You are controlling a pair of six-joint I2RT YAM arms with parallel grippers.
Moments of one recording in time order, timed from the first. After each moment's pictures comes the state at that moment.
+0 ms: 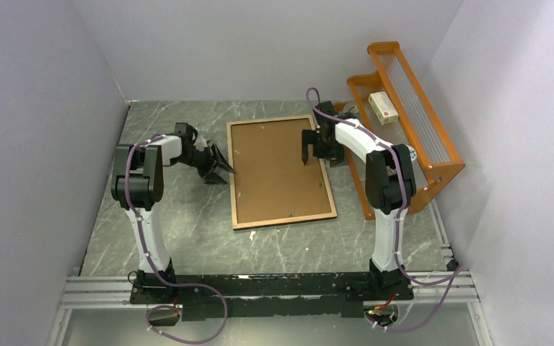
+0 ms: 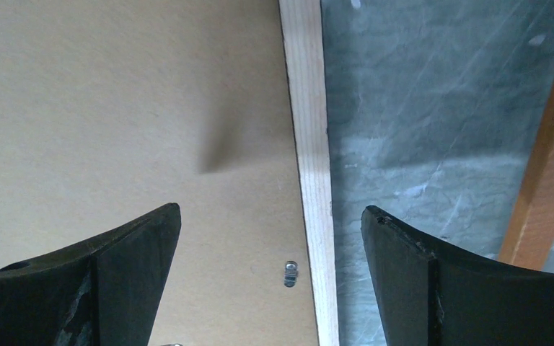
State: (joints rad) left arm -0.04 2.09 1.34 -0.57 0.76 -0.56; right arm 0.32 2.08 1.66 -0.79 0.01 0.35
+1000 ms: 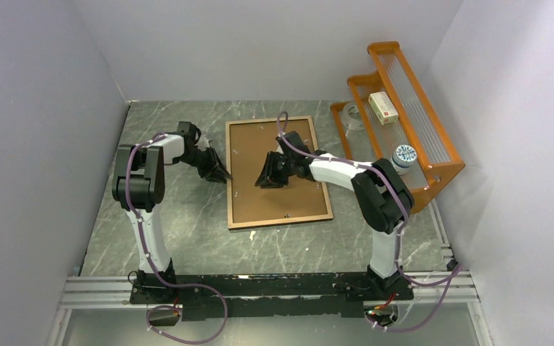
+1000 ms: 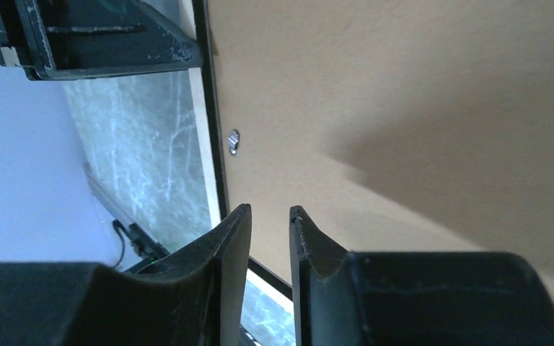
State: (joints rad) left arm -0.08 2.08 1.35 -0.61 0.66 -0.51; right arm 0.62 1.90 1.24 -0.18 -0.38 0.78
